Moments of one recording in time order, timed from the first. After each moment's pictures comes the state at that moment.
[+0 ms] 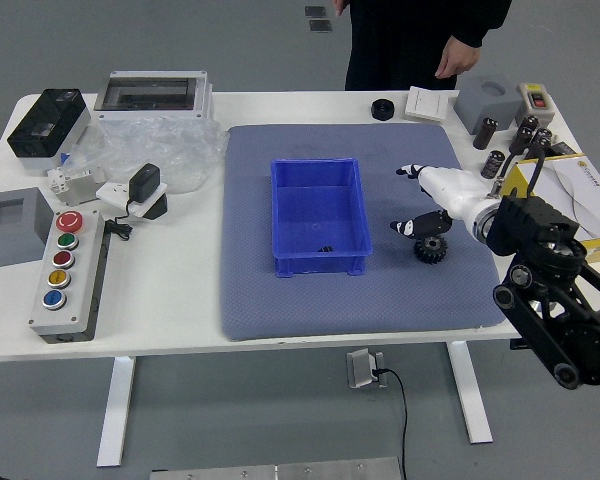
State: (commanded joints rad) left arm -0.26 0.08 -0.69 -0.18 1.24 -0.13 0.25; right arm 0.42 -0.29 1.12 1.38 -2.18 0.33 -0.30
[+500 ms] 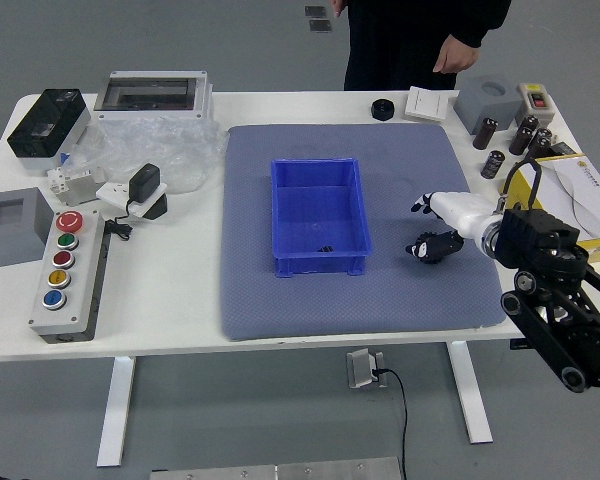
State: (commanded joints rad) left arm -0.26 0.08 -0.69 -0.18 1.23 -0.13 0.24; right arm 0.43 -0.33 1.07 1.31 -2.20 0.39 -0.31
